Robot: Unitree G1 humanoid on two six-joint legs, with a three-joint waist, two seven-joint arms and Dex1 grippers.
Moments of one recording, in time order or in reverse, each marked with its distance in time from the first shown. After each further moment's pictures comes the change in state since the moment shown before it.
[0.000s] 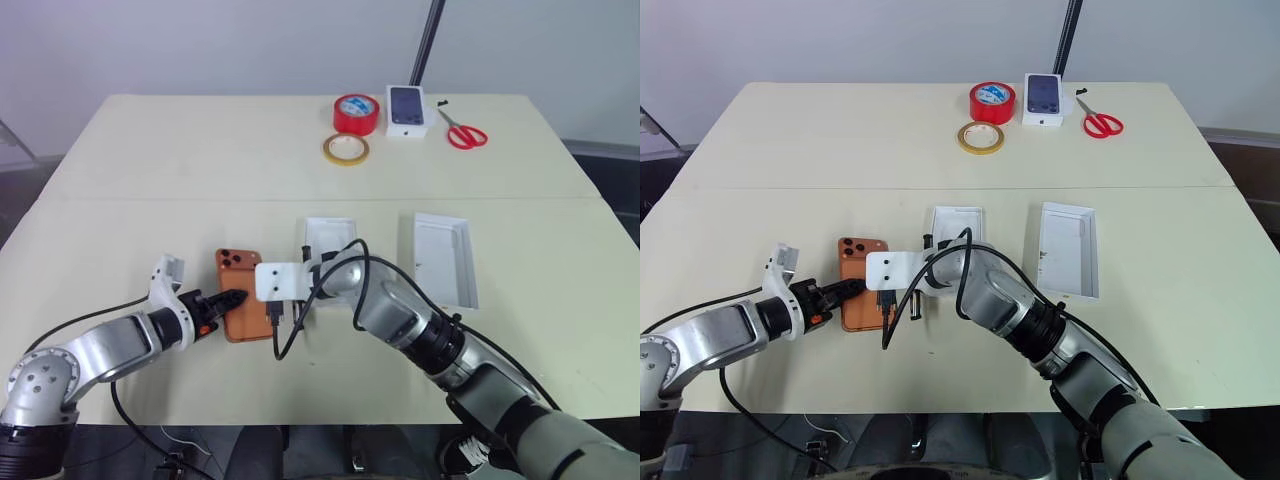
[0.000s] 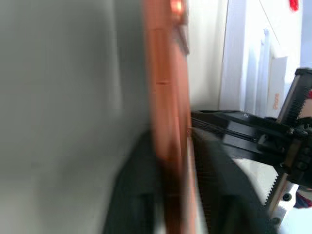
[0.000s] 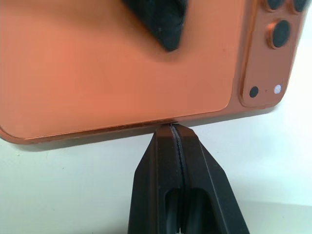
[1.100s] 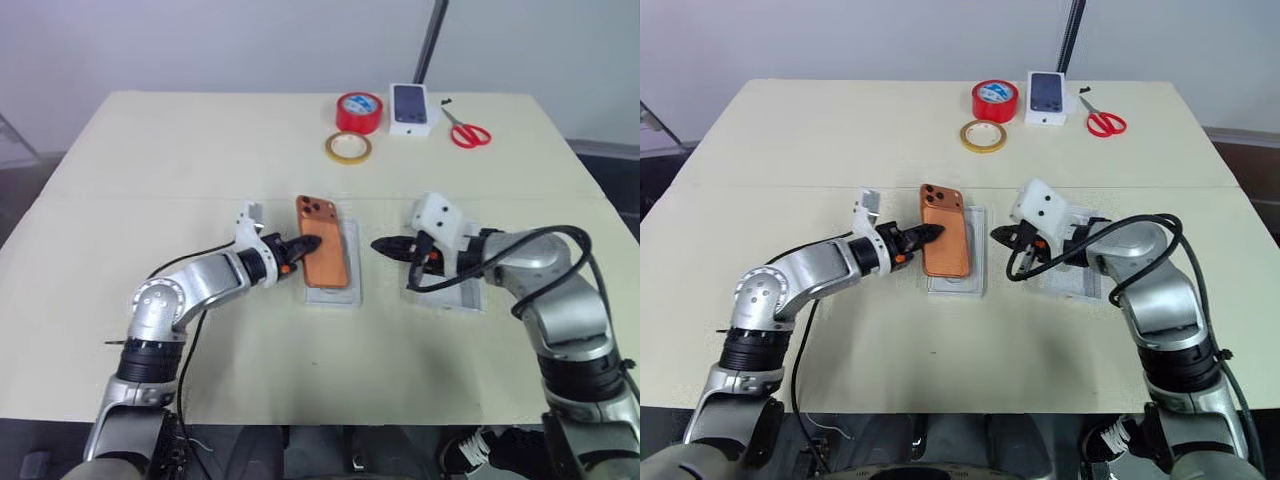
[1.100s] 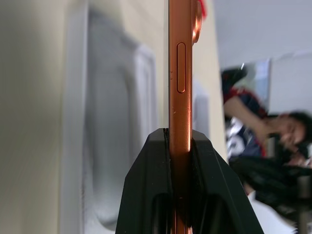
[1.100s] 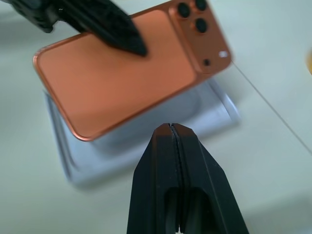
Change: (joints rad) left arm -0.500 -0.412 -0.238 0.266 0.201 -0.007 0.037; right arm 0.312 -0.434 -0.689 -0.443 0.475 0.248 0.020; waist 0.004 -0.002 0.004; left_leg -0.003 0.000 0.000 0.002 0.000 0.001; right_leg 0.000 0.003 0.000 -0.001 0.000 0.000
